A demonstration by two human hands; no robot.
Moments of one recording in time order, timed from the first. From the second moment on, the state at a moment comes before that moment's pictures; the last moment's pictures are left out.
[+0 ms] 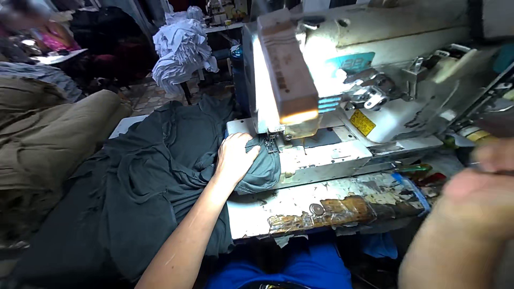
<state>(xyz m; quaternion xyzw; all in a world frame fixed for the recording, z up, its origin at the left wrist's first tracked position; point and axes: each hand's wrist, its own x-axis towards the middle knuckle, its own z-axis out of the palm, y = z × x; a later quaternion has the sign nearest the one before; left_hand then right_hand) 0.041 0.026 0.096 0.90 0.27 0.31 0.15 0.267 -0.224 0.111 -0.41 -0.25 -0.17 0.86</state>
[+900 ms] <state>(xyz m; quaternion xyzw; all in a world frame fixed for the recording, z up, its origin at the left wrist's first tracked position) -0.022 -0.001 0.117 0.52 0.36 0.40 0.67 0.165 -0.161 0.067 -0.65 -0.60 -0.25 0.40</state>
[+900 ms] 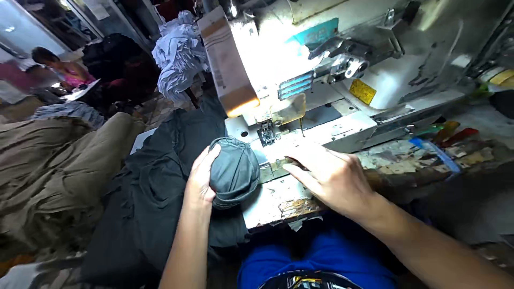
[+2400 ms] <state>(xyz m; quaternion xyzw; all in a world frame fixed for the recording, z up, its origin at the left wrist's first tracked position) -0.195 -0.027 0.049 0.81 0.39 0.43 0.11 0.178 -0.184 0.003 -0.63 -0.65 -0.13 0.40</state>
